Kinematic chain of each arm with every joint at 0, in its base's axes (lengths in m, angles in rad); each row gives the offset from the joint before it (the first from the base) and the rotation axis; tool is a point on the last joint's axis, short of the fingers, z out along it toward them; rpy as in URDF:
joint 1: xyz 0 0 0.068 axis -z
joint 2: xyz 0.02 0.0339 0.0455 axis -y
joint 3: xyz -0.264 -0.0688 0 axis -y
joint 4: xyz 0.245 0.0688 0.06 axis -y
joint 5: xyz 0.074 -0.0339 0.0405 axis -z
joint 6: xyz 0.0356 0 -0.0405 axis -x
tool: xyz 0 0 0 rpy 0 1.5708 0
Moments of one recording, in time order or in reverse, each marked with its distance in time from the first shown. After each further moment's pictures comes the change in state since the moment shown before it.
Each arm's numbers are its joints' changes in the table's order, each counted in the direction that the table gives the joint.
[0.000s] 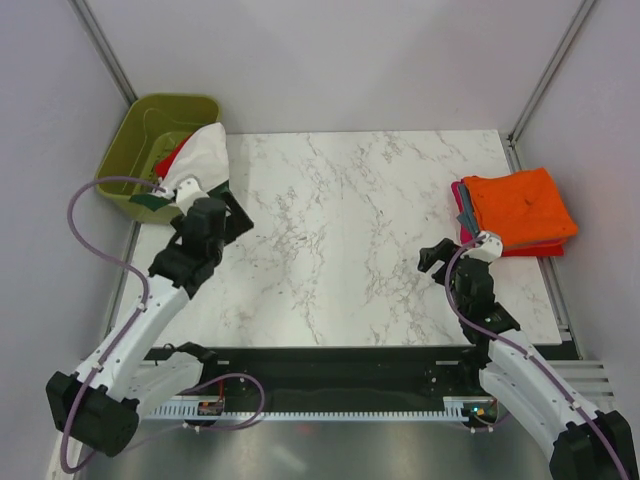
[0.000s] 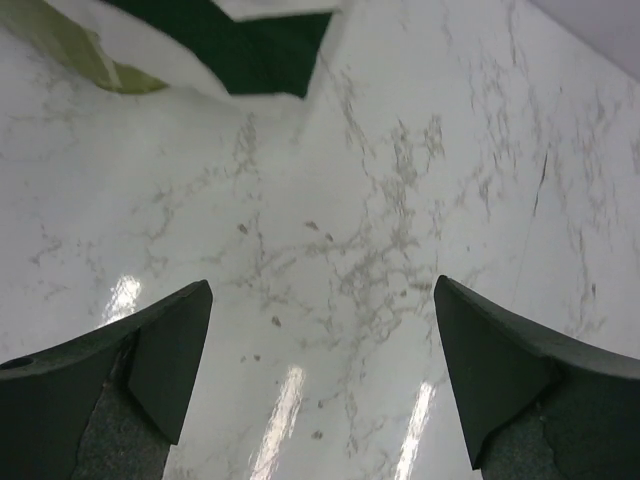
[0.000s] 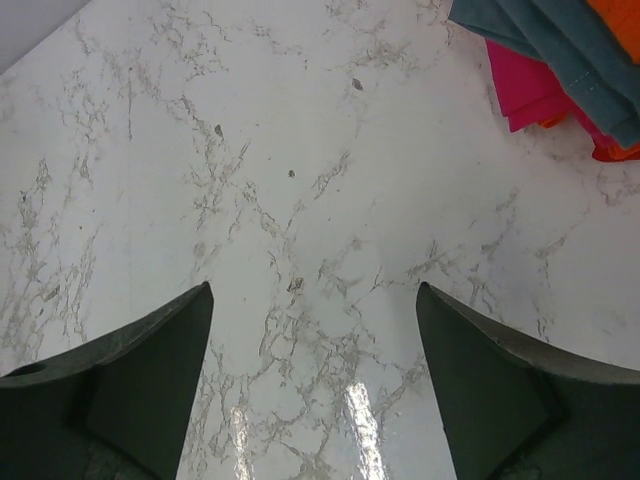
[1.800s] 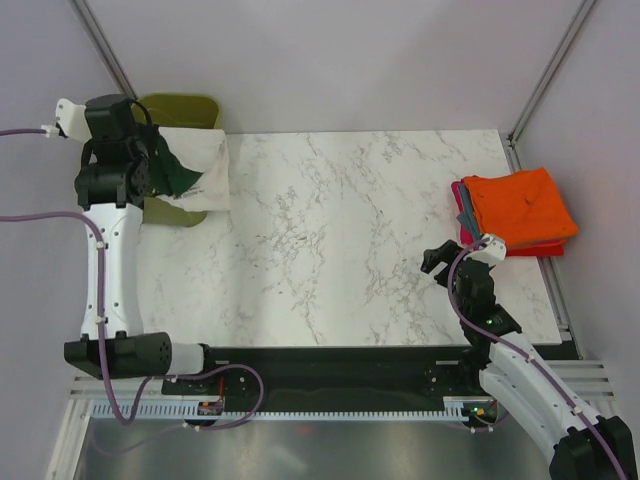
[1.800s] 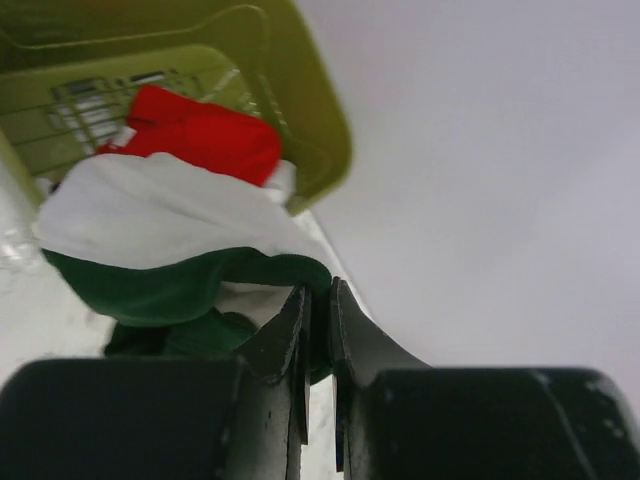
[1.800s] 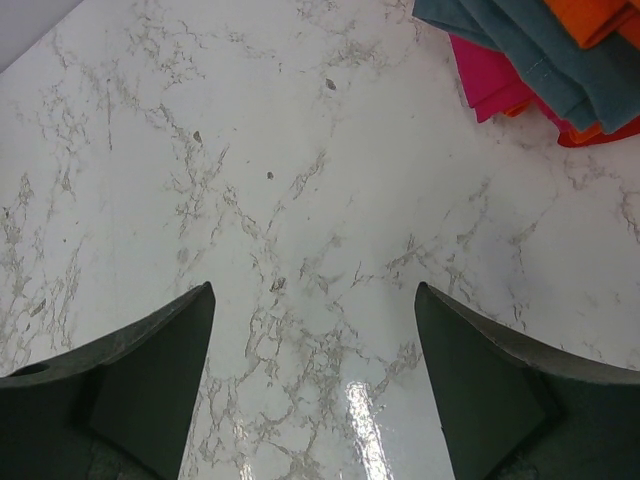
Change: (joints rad) left arm -0.540 -0.455 0.935 -0.305 0.079 0.306; right arm 0.000 0.041 -0.010 -0.044 0.045 -0.028
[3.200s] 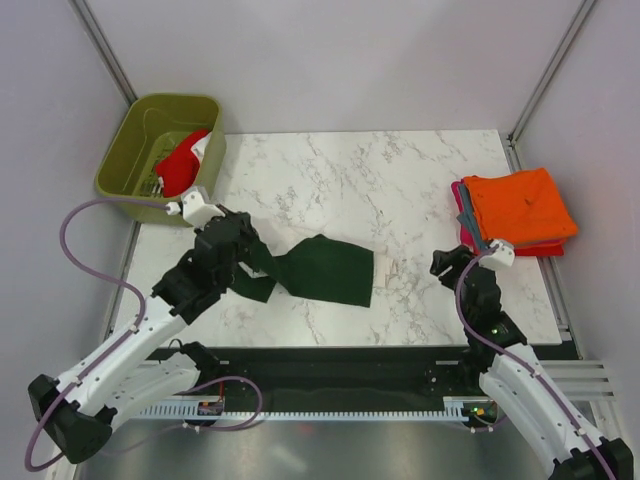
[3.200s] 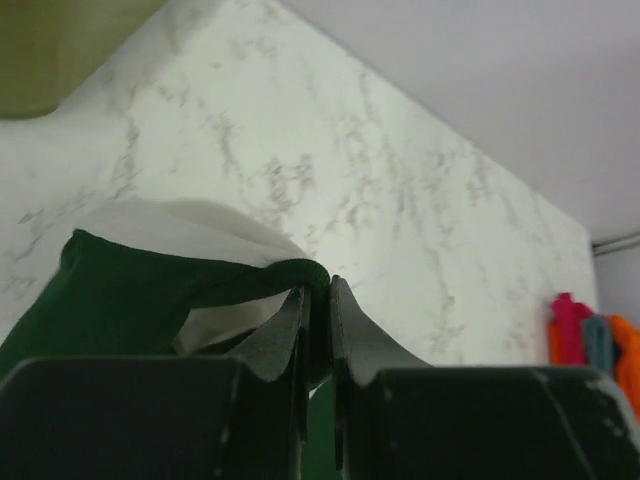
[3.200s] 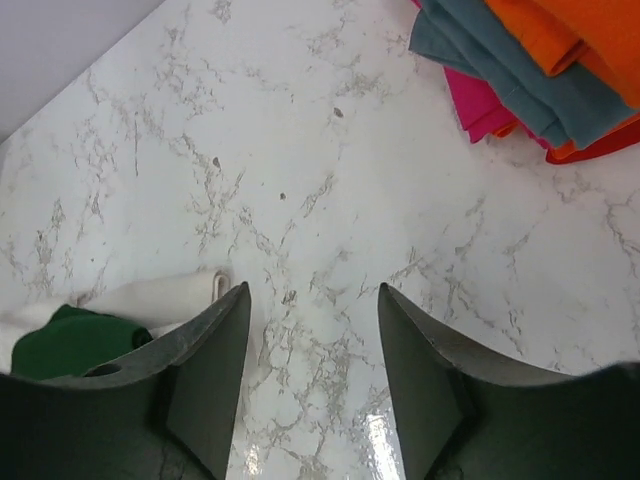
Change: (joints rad) left arm 0.757 0.527 -0.880 0.460 -0.304 -0.181; right arm 0.000 0.135 -0.019 -0.035 0.040 -0.011
